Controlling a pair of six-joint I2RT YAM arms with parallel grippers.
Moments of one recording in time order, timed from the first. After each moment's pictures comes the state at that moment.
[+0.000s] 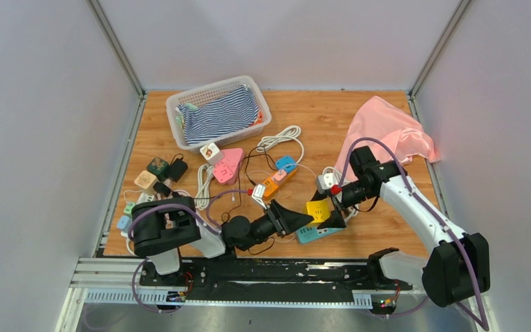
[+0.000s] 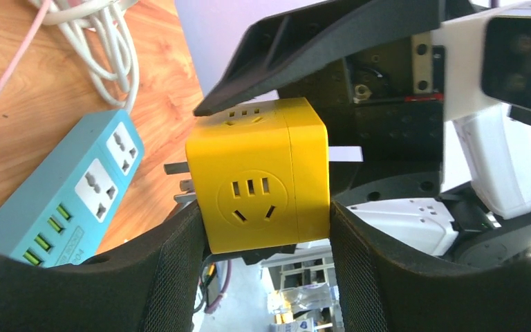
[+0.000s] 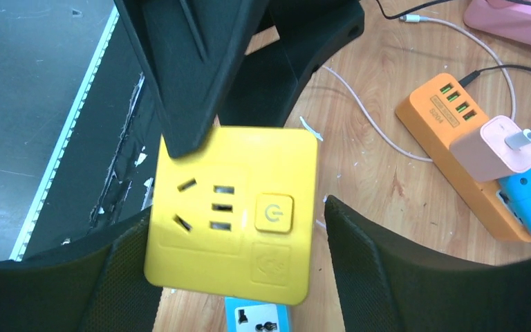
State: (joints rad) left arm -1.27 1.71 0.34 1.47 -0.23 -1.30; right arm 0.33 1.17 0.86 -1.07 -1.11 -1.39
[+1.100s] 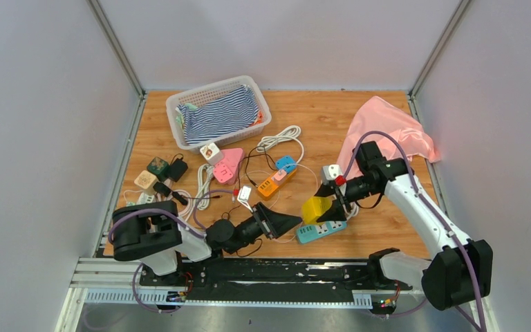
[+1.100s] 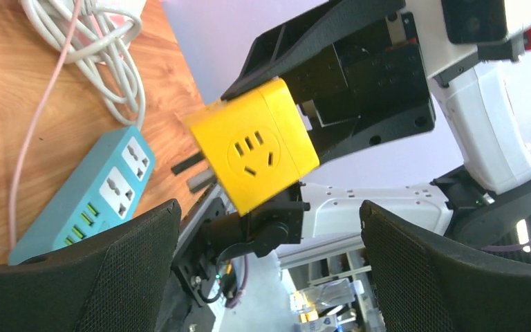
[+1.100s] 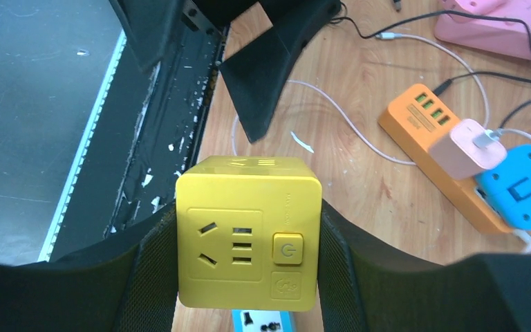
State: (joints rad) left arm -1.27 1.57 0.22 1.52 -0.26 -1.19; right arm 0.30 1.14 0.90 -1.09 -1.17 -1.30
